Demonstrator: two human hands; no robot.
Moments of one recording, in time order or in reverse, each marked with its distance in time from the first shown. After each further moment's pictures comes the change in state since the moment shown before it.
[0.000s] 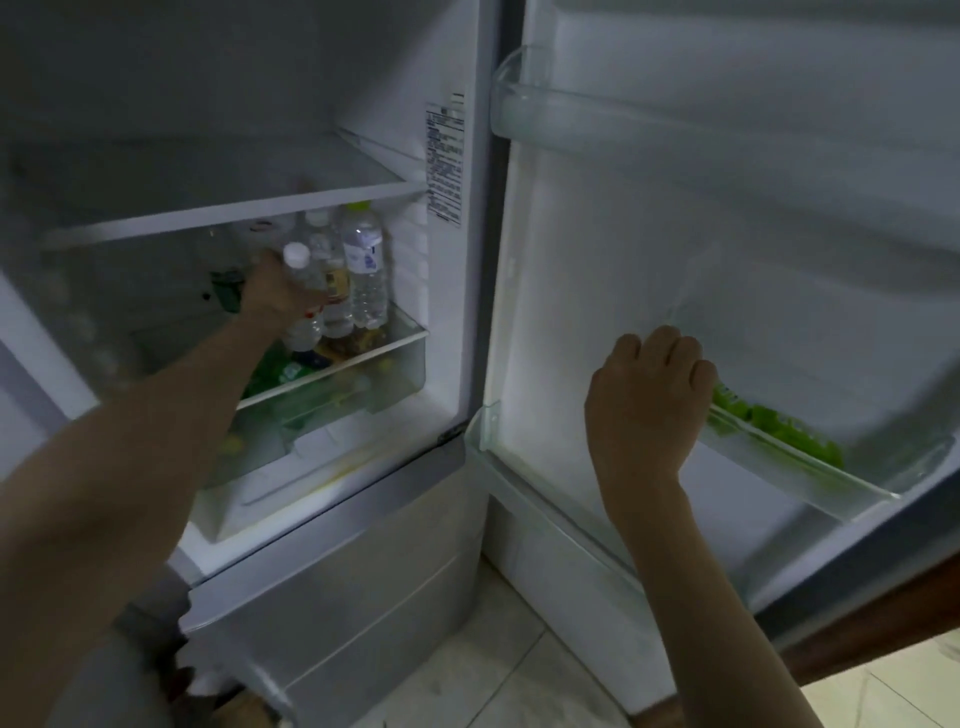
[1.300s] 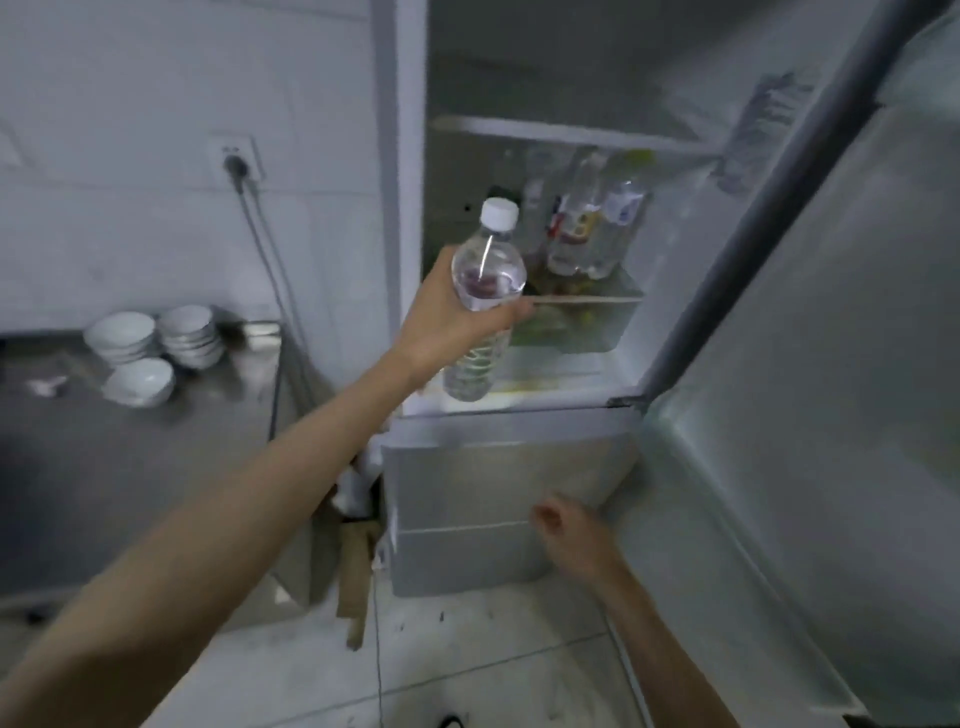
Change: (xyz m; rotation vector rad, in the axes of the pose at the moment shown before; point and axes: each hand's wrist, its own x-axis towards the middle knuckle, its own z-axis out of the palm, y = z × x) left_hand -0.259 -0.064 -0.103 -0.501 0.097 0.104; right_hand -0.217 -0.097 0.044 0.808 -1.253 -0.583
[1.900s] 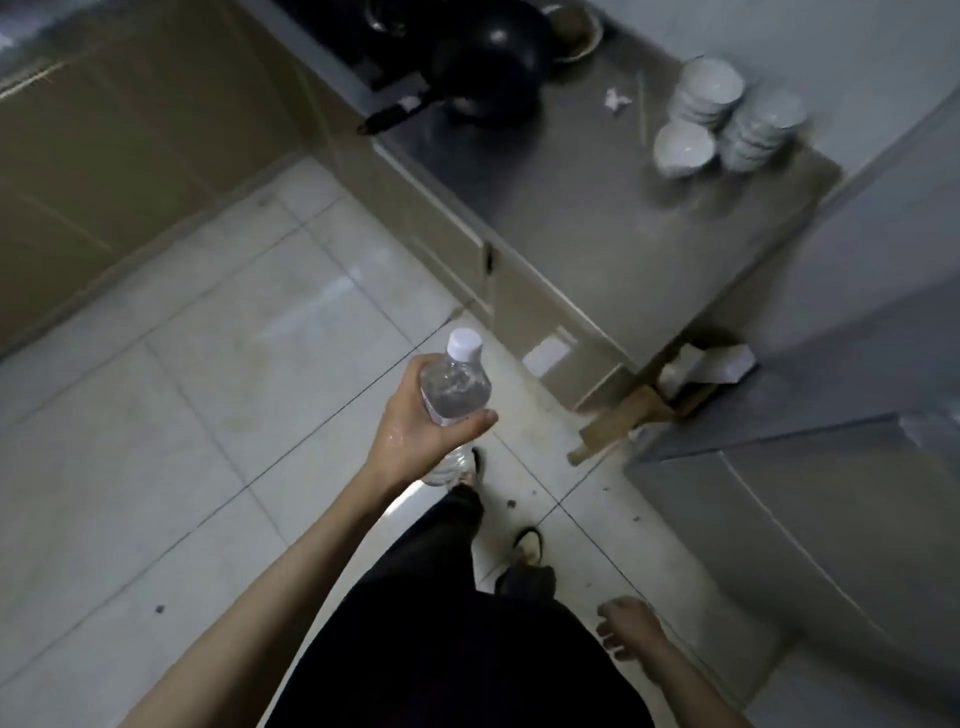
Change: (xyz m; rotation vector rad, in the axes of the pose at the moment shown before) left_hand -0.491 -0.126 -0.245 0.091 0.919 -0.797; right_hand -0.071 -0.013 0.328 -0.425 -0.929 0.311
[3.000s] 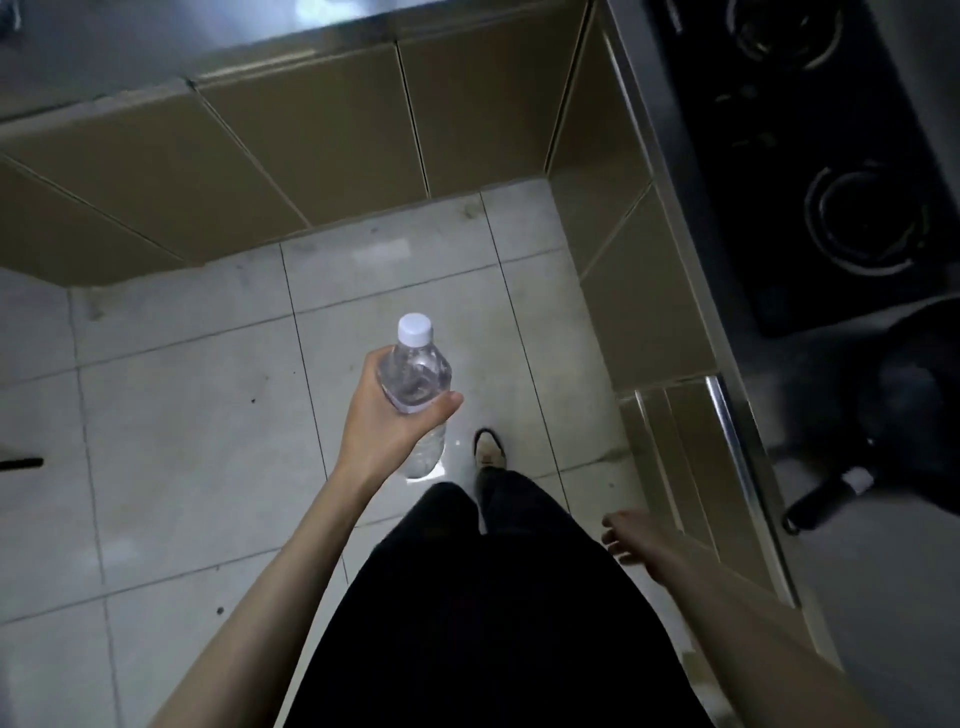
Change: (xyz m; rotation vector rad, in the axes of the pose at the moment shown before) left_hand 0.447 -0.119 -0.608 -0.227 0.545 -0.315; right_hand -0.014 -0.862 0.238 -0.430 -0.017 -0.193
